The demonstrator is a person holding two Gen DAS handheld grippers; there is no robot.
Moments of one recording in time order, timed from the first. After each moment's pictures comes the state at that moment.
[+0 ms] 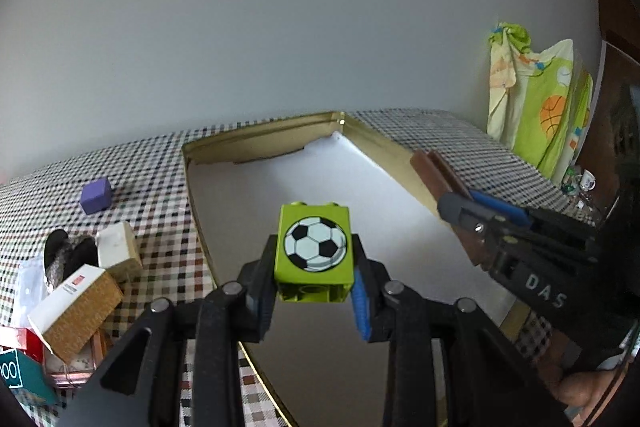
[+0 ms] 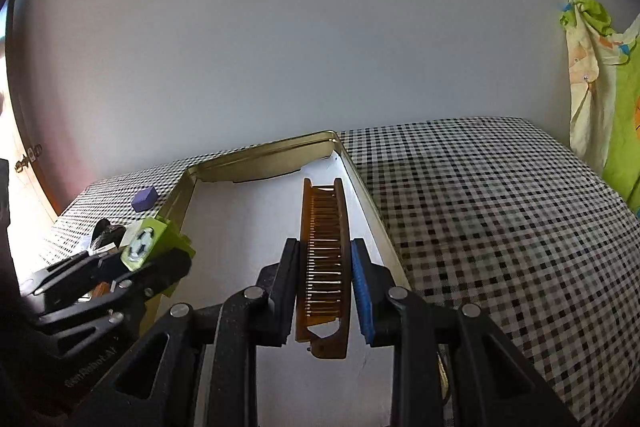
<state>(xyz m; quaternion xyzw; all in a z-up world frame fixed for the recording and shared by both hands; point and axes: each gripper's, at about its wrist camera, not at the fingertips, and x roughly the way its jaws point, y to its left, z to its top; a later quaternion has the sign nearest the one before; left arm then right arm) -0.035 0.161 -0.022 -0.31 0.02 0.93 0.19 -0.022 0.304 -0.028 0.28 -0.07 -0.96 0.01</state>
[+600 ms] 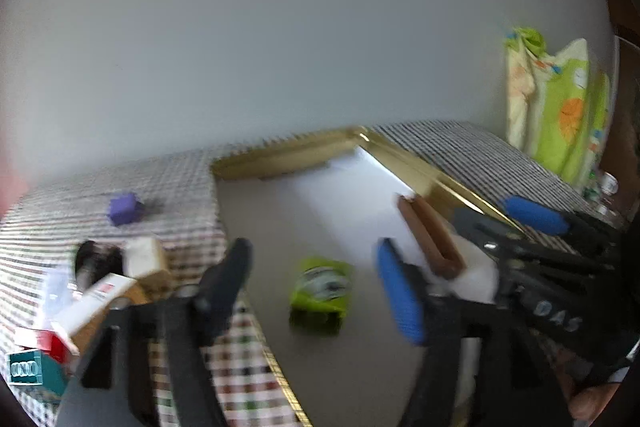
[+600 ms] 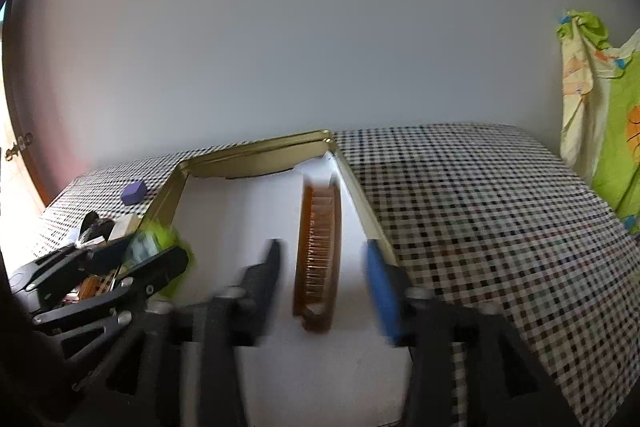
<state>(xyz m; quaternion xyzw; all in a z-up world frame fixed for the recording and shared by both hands) -0.025 0.159 -0.015 -0.26 0.04 0.95 0.14 -0.021 0.307 -0.028 0.26 -0.05 -0.96 -0.02</state>
